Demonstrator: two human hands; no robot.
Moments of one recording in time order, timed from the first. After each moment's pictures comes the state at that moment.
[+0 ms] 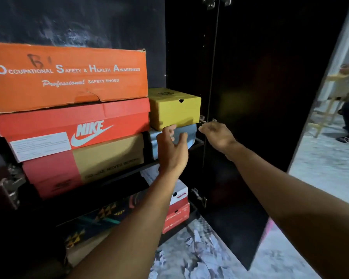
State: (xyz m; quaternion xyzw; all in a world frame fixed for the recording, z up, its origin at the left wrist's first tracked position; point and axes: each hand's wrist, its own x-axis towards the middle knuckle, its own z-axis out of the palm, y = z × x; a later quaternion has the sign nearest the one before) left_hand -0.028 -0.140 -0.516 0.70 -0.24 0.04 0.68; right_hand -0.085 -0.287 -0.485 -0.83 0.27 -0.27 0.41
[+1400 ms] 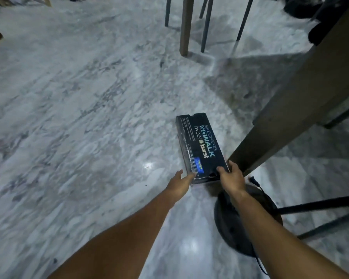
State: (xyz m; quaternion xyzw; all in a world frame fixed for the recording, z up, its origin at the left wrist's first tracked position) left_hand -0.775 -0.384 -0.970 0.61 -0.45 -0.65 0.07; right_hand -0.947 -0.340 -0.941 -0.25 0.84 -0.32 0.35
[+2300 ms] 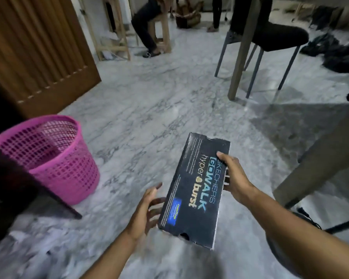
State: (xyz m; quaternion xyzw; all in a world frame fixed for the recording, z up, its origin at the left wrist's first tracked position) left_hand -0.462 -0.259 -0.800 0.52 -0.36 -0.67 0.39; right_hand -0.745 -0.339 -0.780 -0.35 0.60 -0.43 0.57
